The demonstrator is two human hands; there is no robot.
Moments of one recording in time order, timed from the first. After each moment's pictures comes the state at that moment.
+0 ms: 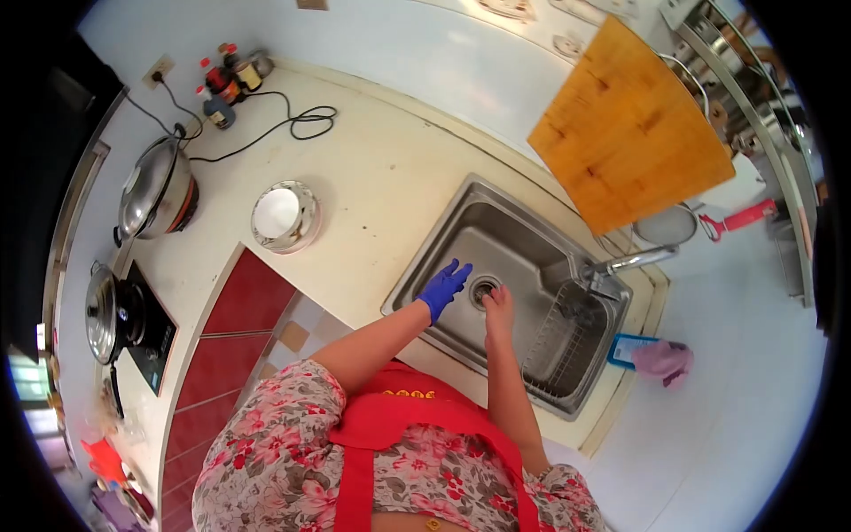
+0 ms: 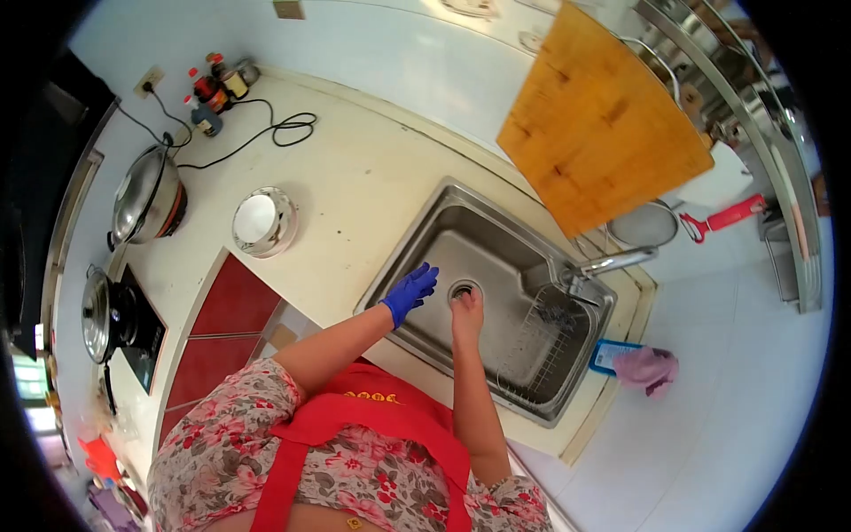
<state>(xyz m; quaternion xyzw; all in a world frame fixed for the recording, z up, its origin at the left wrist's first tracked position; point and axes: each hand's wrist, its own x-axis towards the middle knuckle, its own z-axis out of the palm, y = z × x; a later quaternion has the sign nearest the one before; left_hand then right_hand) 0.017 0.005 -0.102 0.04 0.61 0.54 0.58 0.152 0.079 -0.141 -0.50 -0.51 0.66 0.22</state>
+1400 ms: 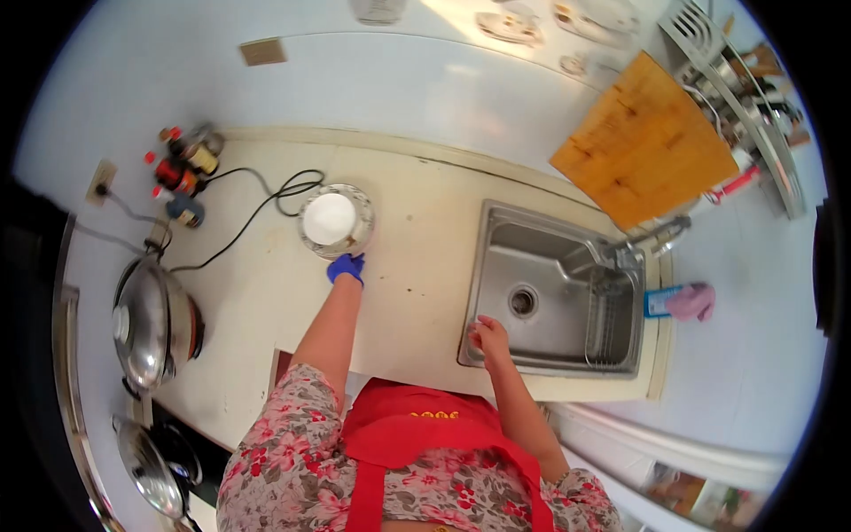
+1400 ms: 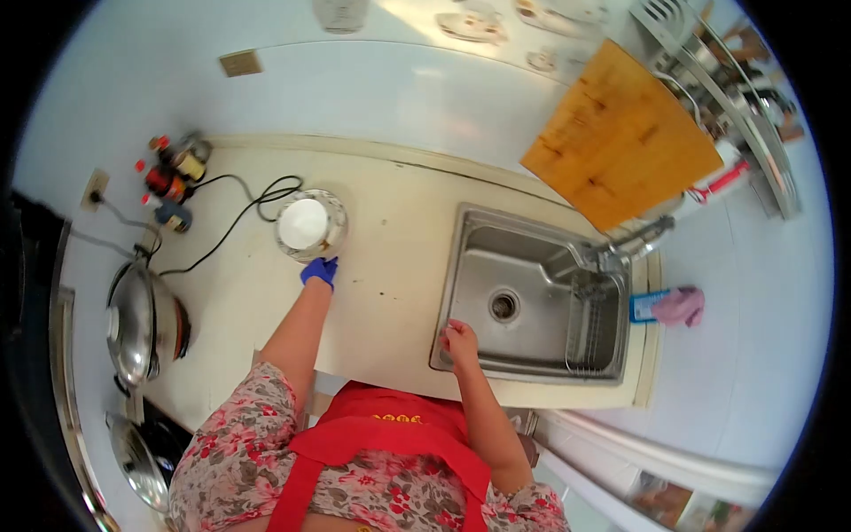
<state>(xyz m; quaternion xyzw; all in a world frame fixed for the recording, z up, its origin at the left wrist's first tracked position) -0.366 -0.054 -0.255 -0.32 0.44 0.78 0.30 0.007 -0.033 -0.149 -0.60 -0.39 0.67 0.20</state>
